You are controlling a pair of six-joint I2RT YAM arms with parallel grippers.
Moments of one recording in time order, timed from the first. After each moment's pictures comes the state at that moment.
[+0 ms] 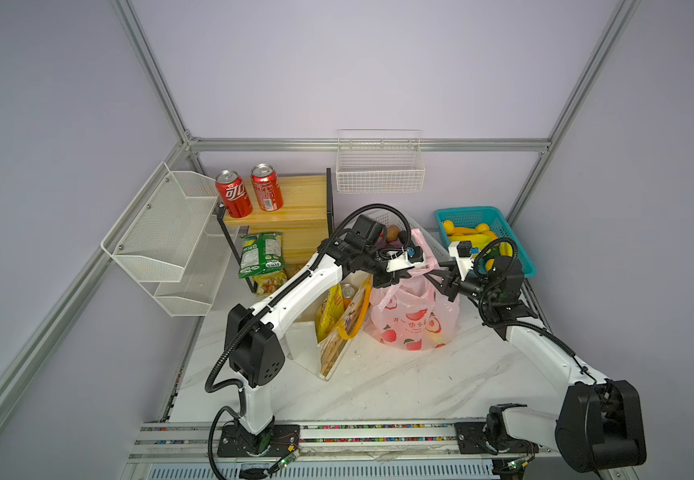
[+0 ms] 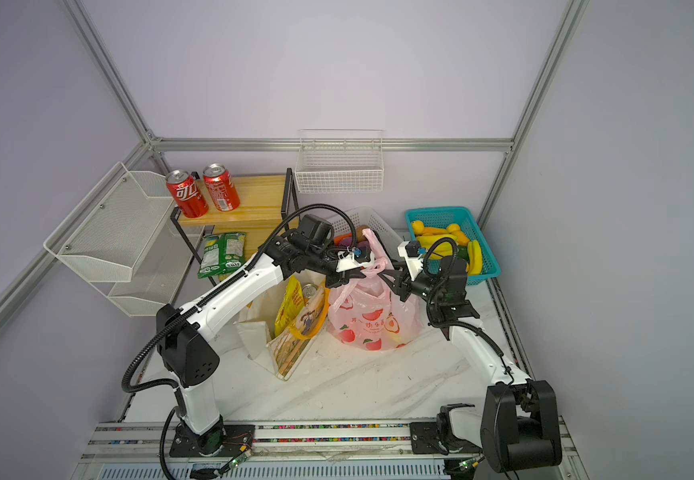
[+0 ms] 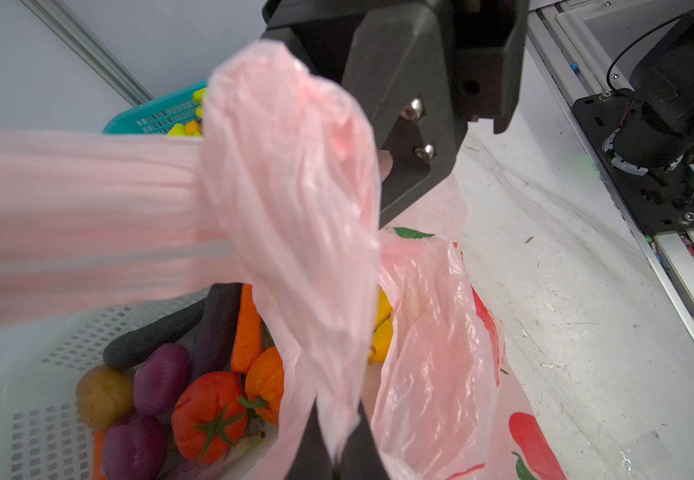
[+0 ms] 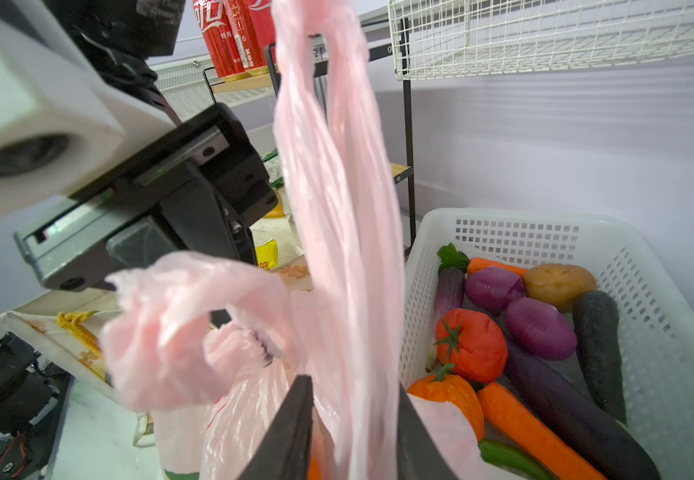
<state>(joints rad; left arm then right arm) -0.66 1.88 1.88 -0.75 0.57 0.82 0.11 1.24 0.77 0.32 -0.91 0.04</state>
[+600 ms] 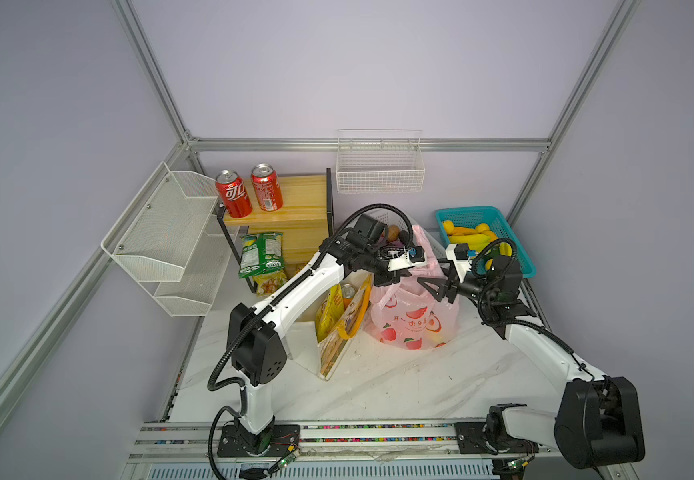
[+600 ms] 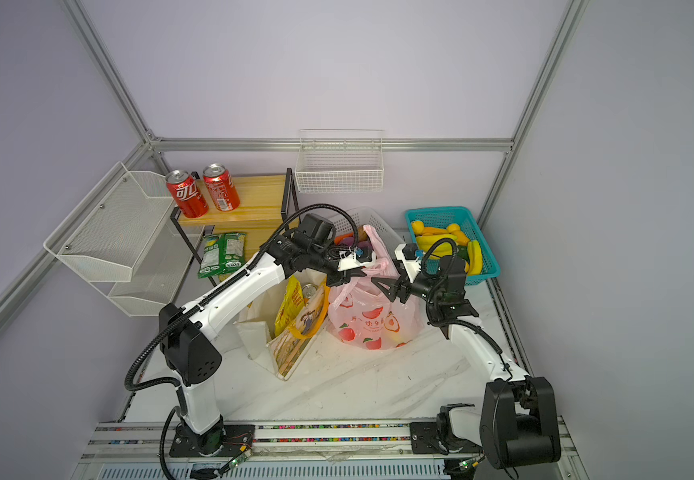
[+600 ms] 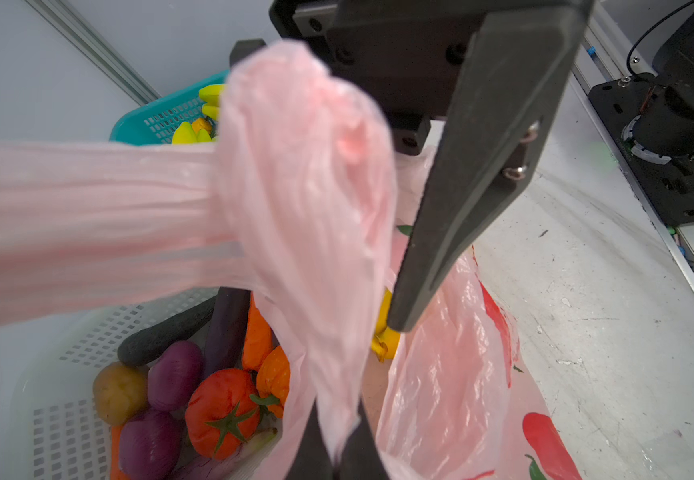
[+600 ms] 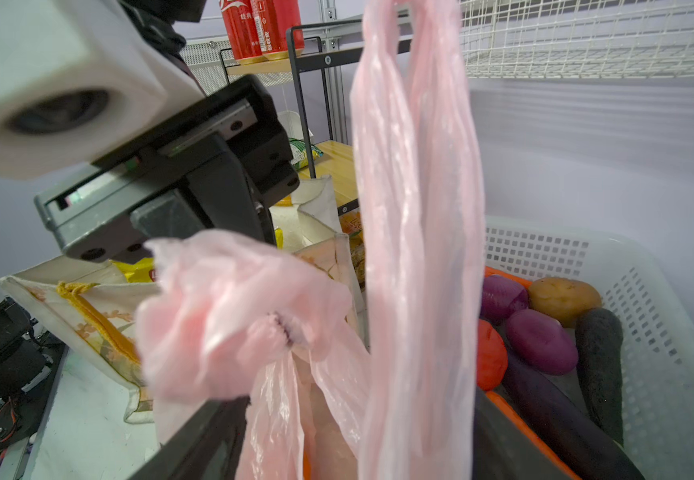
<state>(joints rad) -0.67 1.90 1.91 -0.76 0.54 0.84 0.11 1.26 0.78 0.31 -0.94 -0.06</state>
